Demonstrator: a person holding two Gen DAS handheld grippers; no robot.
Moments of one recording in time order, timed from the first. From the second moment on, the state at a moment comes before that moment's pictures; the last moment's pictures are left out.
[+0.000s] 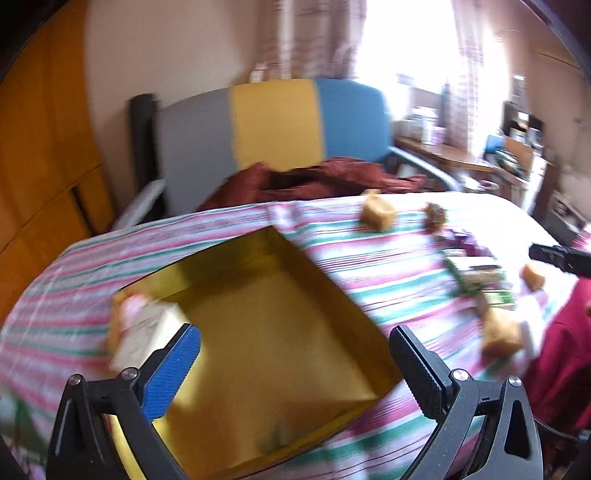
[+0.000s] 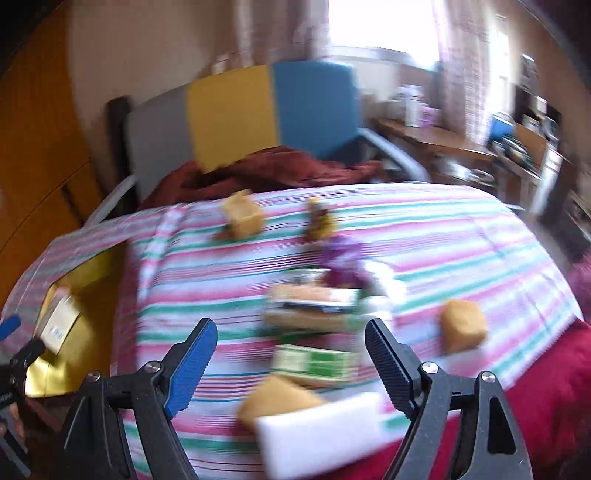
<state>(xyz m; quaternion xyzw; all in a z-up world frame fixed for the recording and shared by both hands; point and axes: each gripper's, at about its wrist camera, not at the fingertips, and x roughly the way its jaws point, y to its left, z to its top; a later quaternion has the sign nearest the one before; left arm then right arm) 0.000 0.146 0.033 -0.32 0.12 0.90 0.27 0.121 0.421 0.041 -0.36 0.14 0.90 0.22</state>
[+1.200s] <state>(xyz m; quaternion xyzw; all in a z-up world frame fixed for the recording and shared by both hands) 0.094 0.367 -0.024 -0.29 0.30 0.67 0.61 0.191 0.516 0.038 -0.35 0.25 0.85 0.29</state>
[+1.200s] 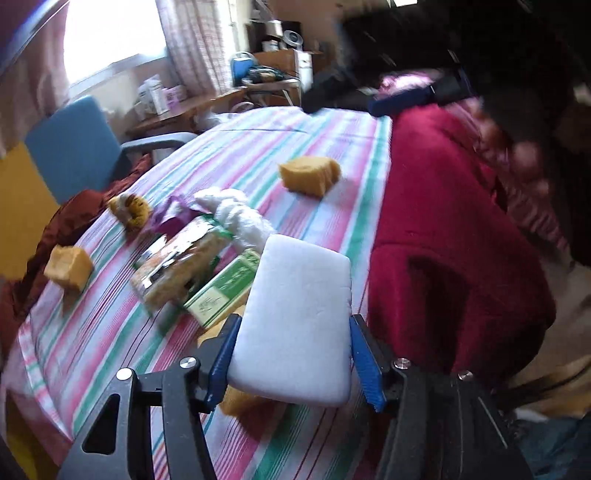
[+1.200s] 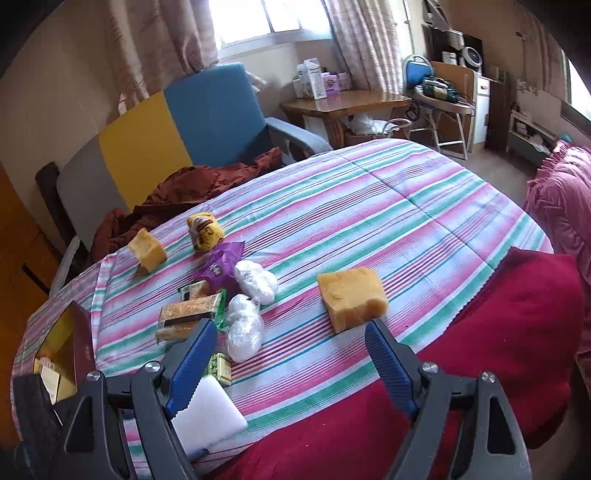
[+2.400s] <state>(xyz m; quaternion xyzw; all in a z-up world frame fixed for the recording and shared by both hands) 0.000 0.145 0.024 -0.36 0.02 0.82 0.44 0.020 0.316 -0.045 -0.57 0.02 0.82 -0.08</state>
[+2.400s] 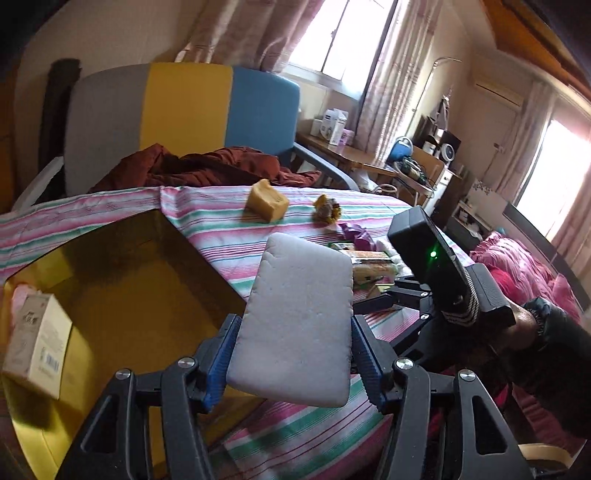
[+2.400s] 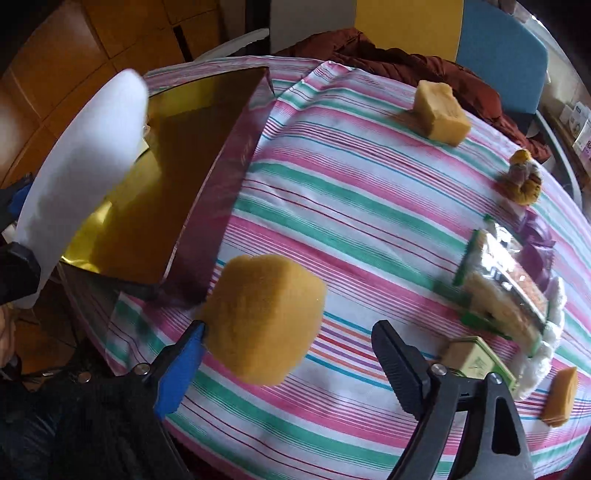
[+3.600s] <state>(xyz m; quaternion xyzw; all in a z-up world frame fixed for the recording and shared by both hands) -0.011 -0.062 -0.001 -0.37 -0.07 0.92 0.09 -0.045 0.152 -0.005 -0.49 0.12 0.82 -0.27</state>
